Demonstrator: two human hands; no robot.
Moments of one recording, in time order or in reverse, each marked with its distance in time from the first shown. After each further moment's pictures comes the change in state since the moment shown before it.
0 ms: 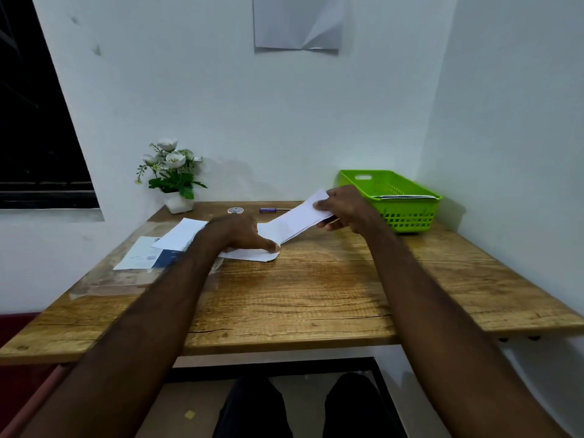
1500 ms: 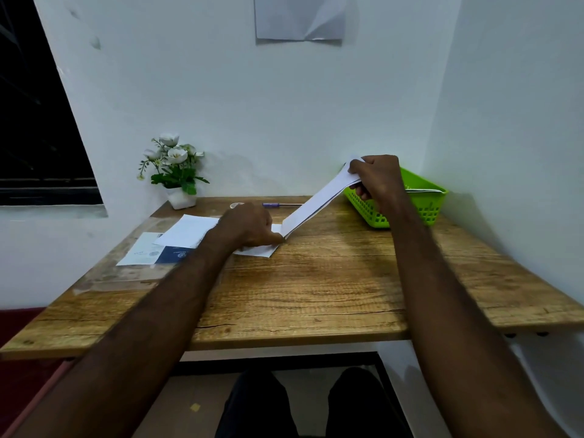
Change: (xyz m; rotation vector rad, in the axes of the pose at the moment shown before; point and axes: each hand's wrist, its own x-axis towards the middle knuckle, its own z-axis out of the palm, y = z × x) left_hand -0.009 0.023 0.001 0.151 0.123 0.102; right_hand -0.005 -0.017 -0.039 0.135 0.346 -0.217
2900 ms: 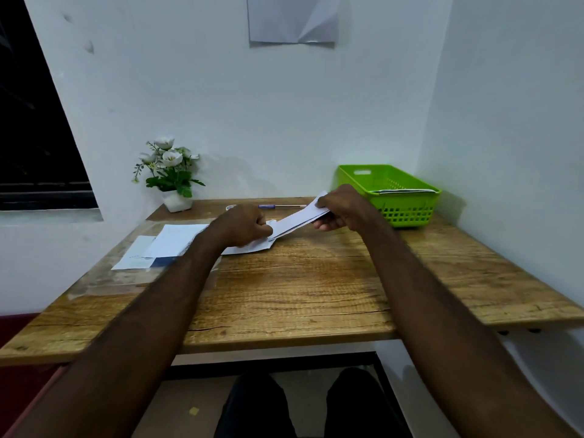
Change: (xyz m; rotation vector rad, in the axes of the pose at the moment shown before) left_hand -0.003 -0.006 -0.002 -0.316 0.019 -0.014; right_hand -0.014 0.023 0.041 -0.103 -0.352 0.332
